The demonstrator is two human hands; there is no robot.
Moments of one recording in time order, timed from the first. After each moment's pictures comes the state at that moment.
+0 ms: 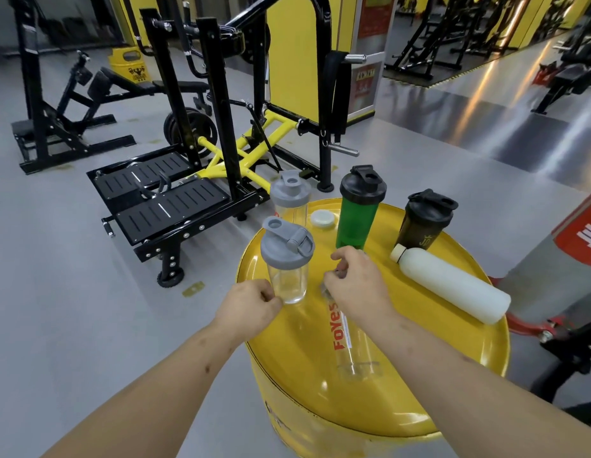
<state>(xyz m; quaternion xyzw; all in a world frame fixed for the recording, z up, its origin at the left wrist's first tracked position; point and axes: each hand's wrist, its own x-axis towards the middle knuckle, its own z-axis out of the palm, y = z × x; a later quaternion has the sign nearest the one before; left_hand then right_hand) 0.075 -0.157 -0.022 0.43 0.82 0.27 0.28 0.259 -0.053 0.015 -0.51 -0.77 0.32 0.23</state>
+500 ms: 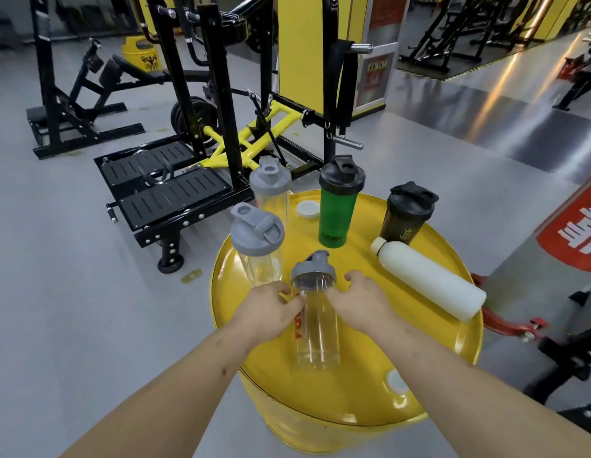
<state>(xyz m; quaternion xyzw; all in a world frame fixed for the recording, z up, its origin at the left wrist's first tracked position) 0.166 -0.136 -0.026 0.40 0.81 0.25 0.34 0.324 -0.031 -0.012 -0.58 -0.74 0.35 0.03</state>
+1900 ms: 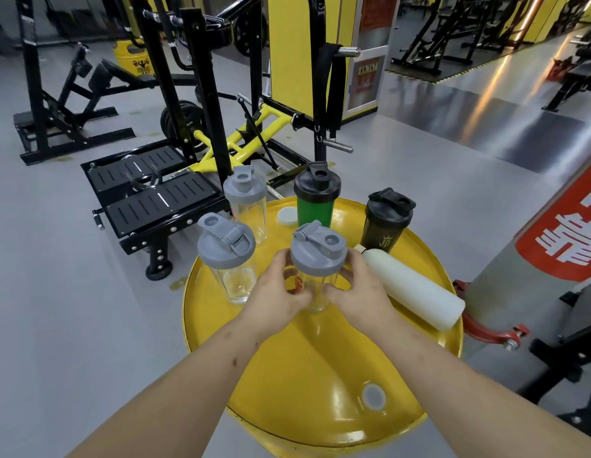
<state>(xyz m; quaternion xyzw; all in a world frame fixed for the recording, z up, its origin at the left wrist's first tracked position) 0.205 -0.083 -0.013 0.43 0.69 0.48 0.33 0.361 0.002 -0.004 -0.41 -0.71 0.50 0.27</state>
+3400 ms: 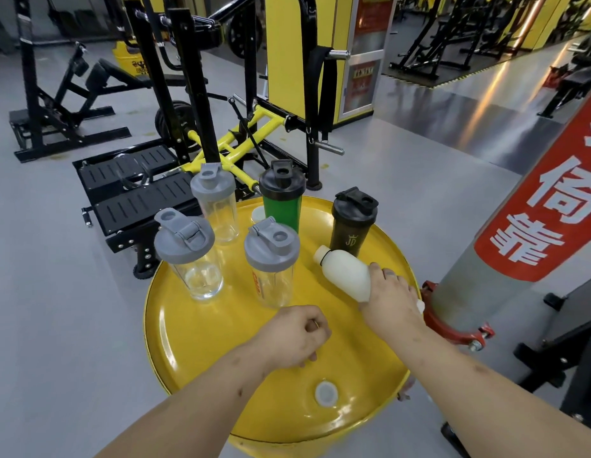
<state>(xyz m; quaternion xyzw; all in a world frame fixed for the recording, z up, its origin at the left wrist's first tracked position) 0.301 -0.069 -0.038 0.49 0.71 0.27 0.43 0.461 0.068 -0.042 -0.55 -0.83 0.07 0.03</state>
